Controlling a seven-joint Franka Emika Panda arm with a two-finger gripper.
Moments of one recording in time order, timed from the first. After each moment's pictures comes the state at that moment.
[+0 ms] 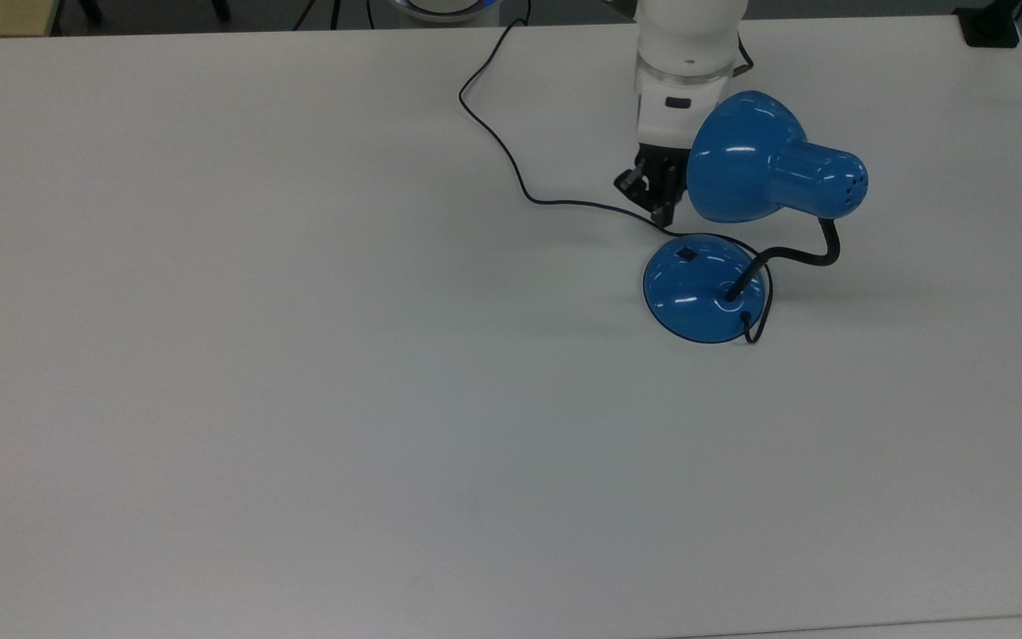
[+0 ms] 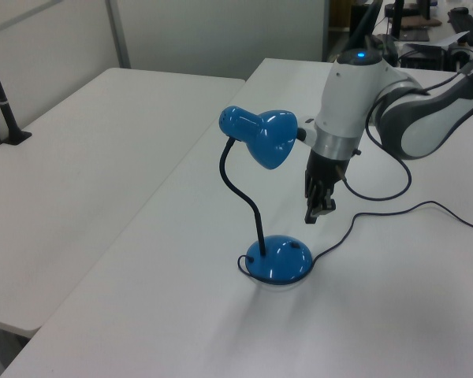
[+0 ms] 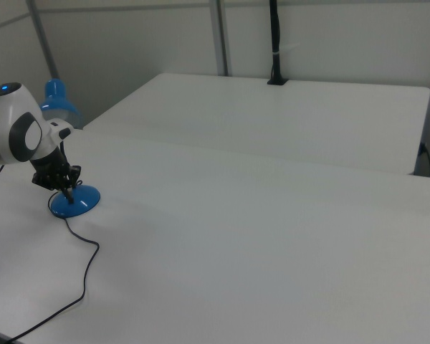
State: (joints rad) arm 0.50 0.21 -0.02 -2.03 -0.04 2.46 -0.10
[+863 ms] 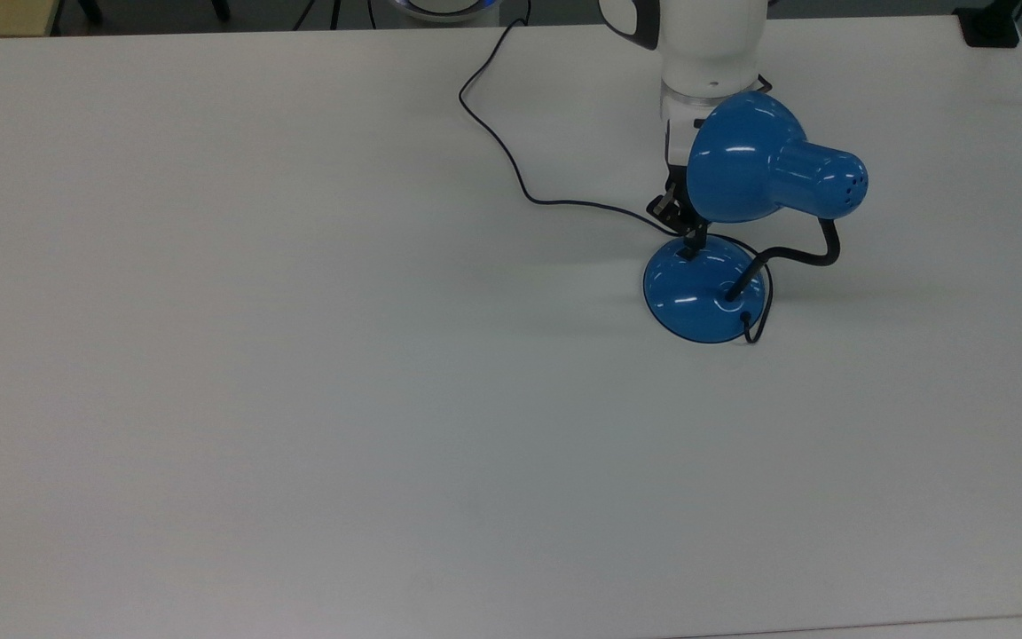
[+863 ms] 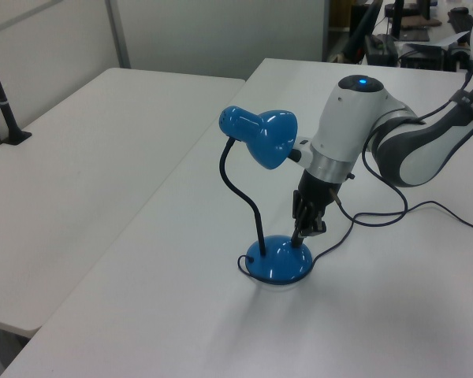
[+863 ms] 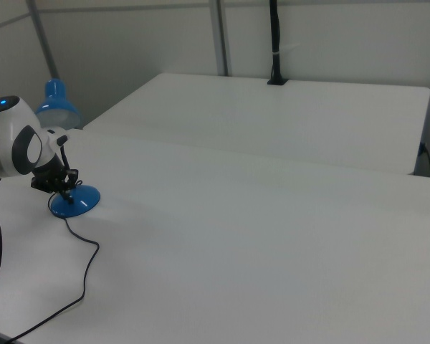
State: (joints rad) arm 0.48 0.28 0.03 -2.03 -0.04 2.62 -0.11
